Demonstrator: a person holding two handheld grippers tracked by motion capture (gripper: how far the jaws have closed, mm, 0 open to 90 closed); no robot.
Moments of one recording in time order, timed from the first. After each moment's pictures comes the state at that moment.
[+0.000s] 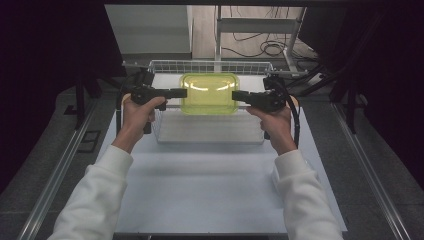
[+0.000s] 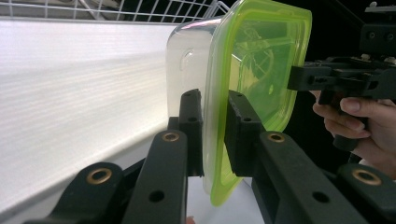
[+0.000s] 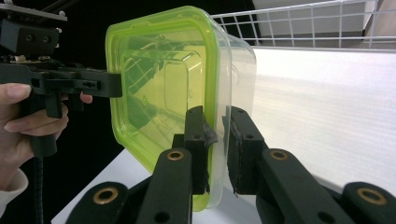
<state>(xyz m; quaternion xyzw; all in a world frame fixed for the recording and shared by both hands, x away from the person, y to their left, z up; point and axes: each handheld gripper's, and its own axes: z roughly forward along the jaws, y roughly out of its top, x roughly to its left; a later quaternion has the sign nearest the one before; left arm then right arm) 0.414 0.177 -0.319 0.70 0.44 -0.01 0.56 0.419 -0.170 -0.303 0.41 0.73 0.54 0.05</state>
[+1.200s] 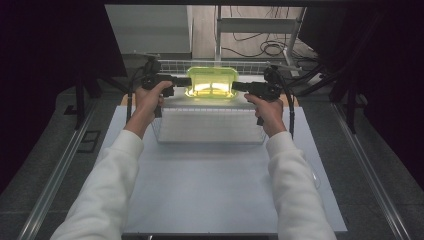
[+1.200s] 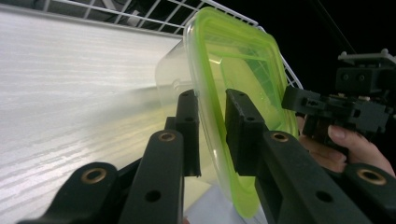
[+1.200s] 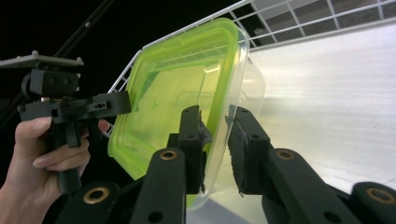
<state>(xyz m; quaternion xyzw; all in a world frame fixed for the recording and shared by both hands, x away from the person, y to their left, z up) 0.483 0.176 -0.343 0.64 0.52 -0.08 0.56 0.485 -0.175 -0.334 0.50 0.66 0.56 -0.05</state>
